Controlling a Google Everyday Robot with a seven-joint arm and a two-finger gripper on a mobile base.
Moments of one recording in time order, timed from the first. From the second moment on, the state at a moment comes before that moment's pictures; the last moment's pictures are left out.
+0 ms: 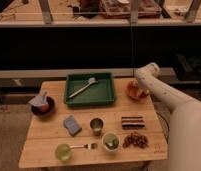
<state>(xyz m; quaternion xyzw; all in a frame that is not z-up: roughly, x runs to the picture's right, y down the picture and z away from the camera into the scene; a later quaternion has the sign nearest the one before) 0.299 -0.010 0.972 -0.16 0.01 -0.42 0.89</state>
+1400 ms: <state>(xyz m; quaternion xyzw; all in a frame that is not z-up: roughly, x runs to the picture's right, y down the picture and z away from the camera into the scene) 0.281 0.011 0.968 -0.17 0.01 -0.46 0.87</state>
